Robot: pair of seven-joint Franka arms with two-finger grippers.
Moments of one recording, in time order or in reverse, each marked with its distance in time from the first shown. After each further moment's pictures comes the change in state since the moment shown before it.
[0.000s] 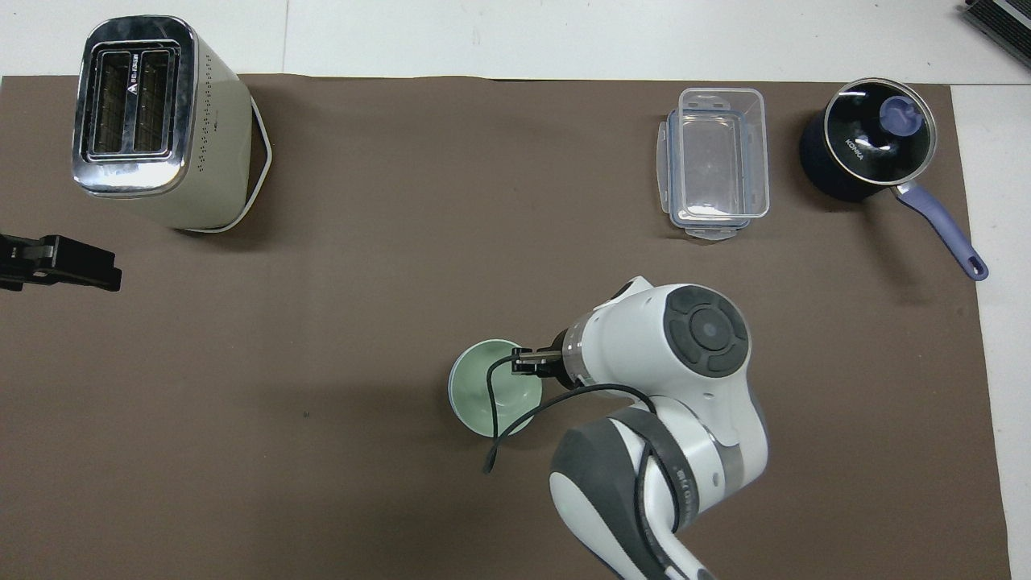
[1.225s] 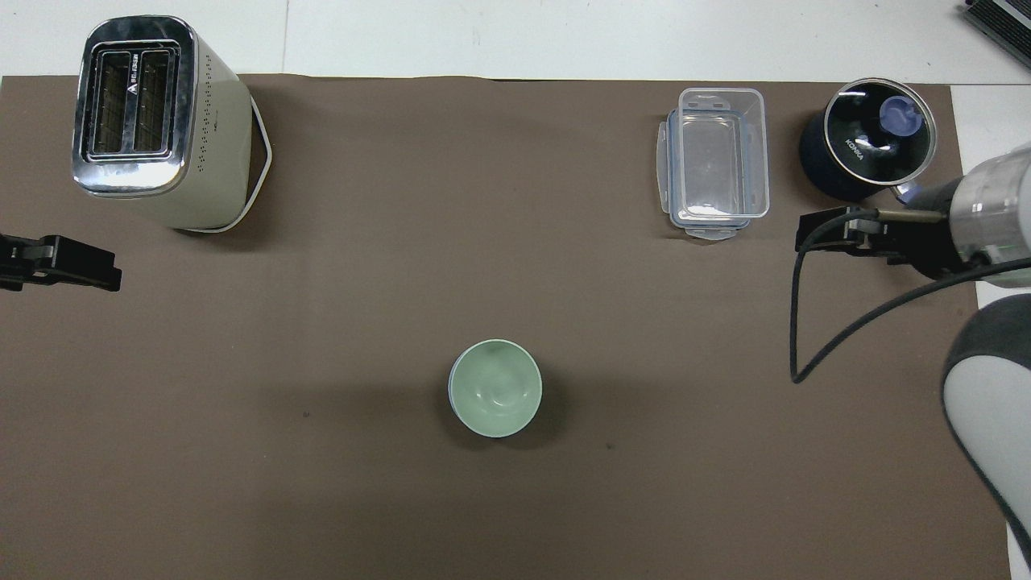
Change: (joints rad) left arm 0.000 0.000 0.000 0.000 0.000 0.000 0.000; right arm -0.417 -0.087 -0.010 0.479 -0.334 -0.535 -0.169
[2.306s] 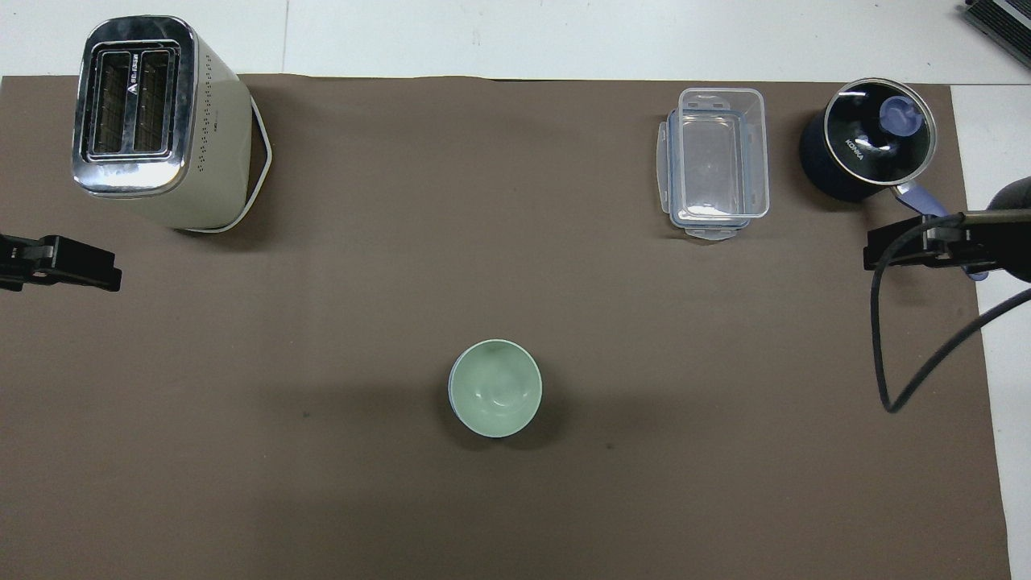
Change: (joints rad) left arm 0.000 0.000 0.000 0.000 0.000 0.000 0.000; right arm -0.049 0.040 0.002 0.121 -0.002 -0.178 -0.095
